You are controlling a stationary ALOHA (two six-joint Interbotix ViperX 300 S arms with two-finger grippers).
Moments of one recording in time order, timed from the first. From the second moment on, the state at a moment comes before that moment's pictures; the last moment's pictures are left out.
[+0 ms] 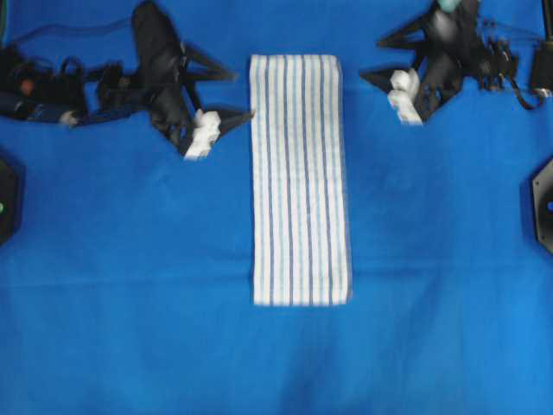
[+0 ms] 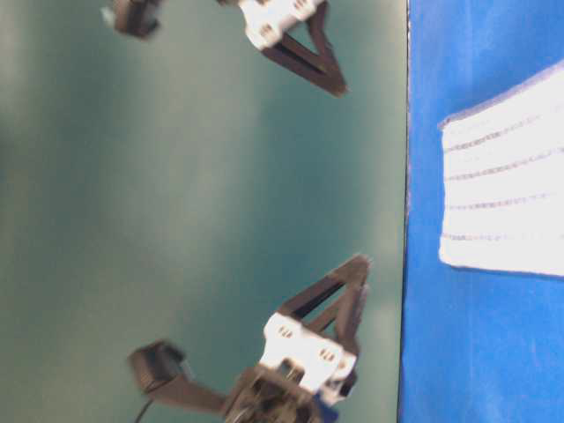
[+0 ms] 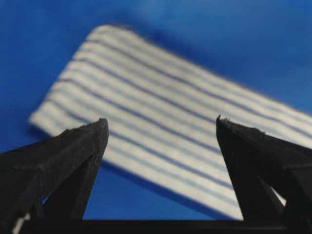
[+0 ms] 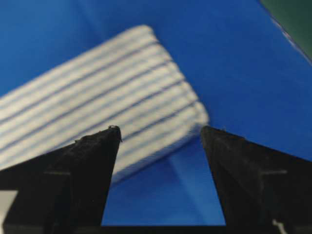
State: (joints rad) left arm 0.33 -0.01 0.80 -0.03 -0.31 -0.16; right arm -0.53 -0.21 0.88 -0.63 -0.09 0.70
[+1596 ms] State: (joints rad) left arm 0.46 0.40 0.56 -0.03 -0.32 -0.07; right arm -0.58 0.24 0.67 -0.63 -0.12 0.70
